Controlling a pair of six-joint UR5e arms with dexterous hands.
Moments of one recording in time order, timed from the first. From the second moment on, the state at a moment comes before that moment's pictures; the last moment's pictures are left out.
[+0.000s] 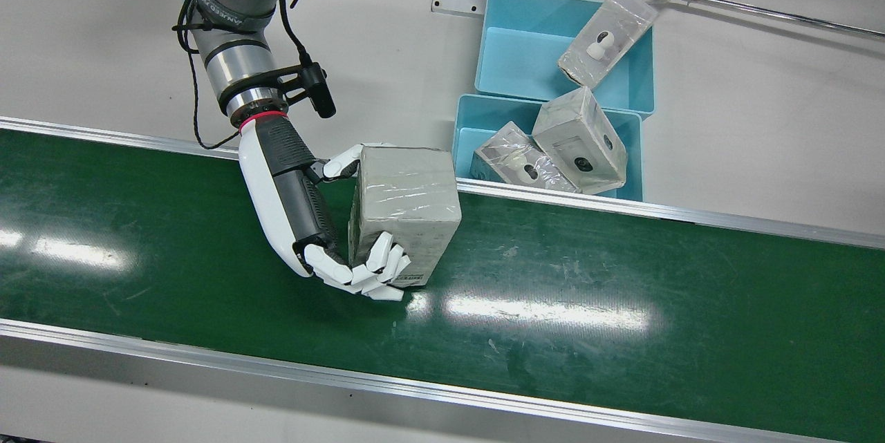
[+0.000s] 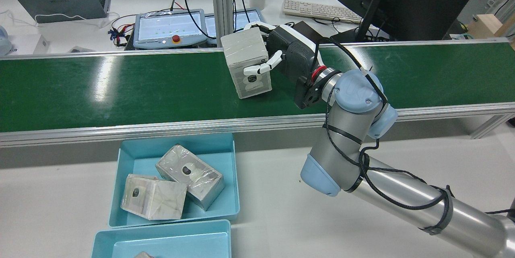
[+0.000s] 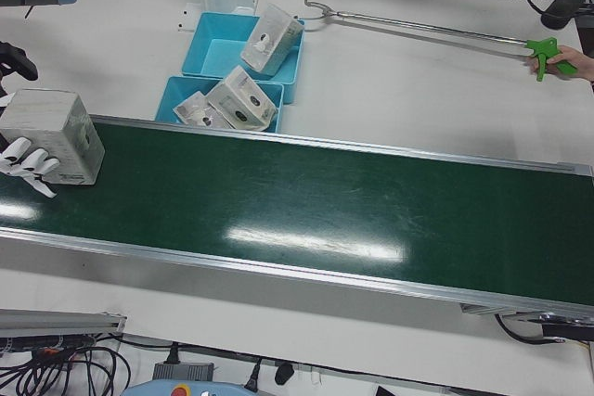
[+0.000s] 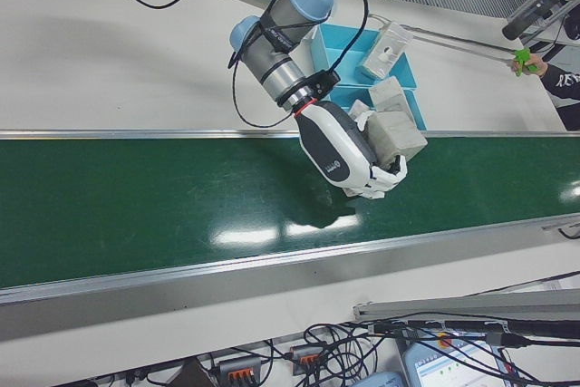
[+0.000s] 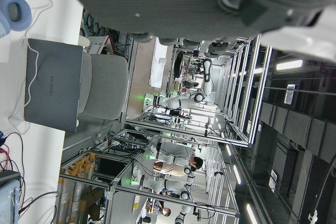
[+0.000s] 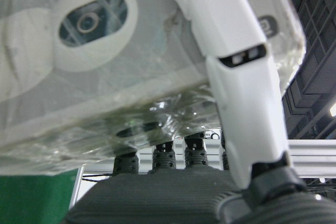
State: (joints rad) left arm -1.81 -1.79 -1.75 0.44 1.92 -0.15; right arm 0.79 -0.84 1.68 -3.61 -1.29 -0.18
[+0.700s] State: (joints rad) left arm -1.81 -1.79 -1.75 0.44 1.92 -0.15; right arm 0.55 -0.84 2.00 -3.78 -1.13 -0.28
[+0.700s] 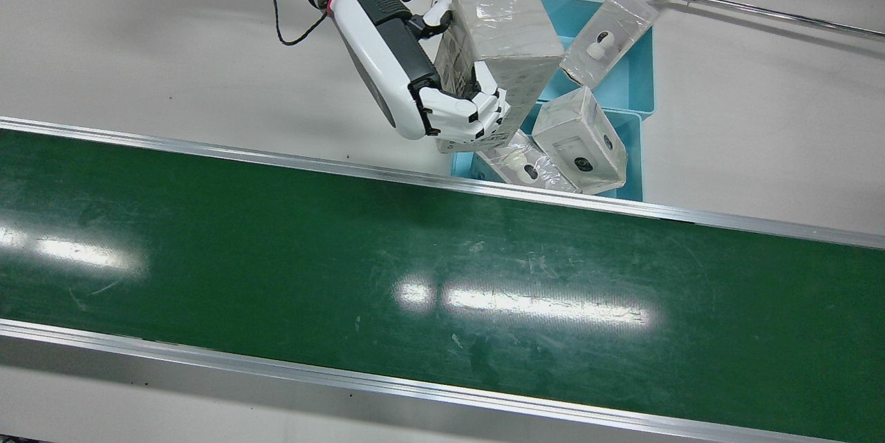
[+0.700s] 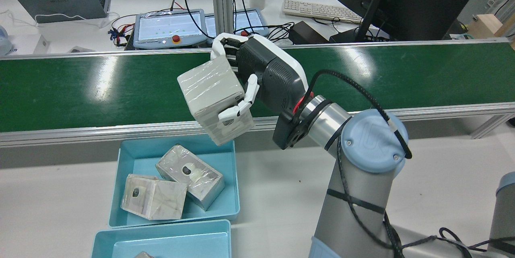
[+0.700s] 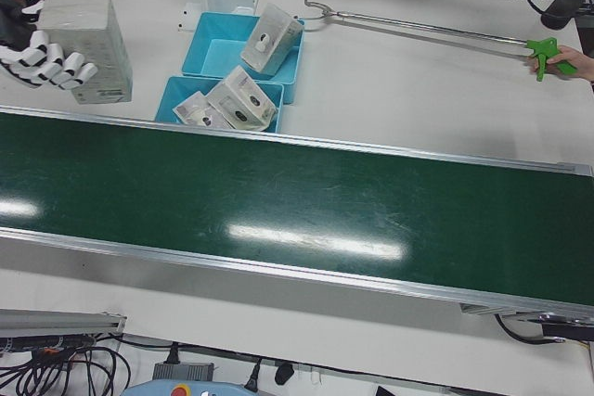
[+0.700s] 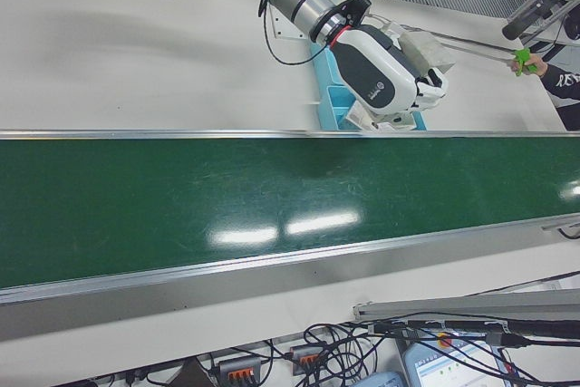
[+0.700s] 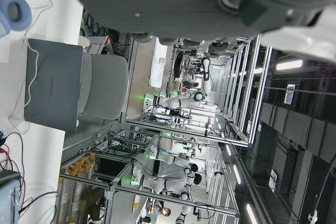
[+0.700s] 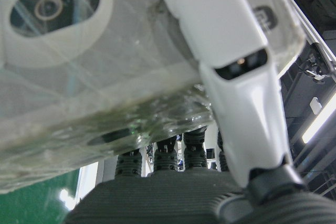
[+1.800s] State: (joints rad) left arm -1.81 -1.79 -1.75 0.44 1.92 -0.15; right arm 0.39 -0.84 1.87 -3.62 -1.11 -0.35
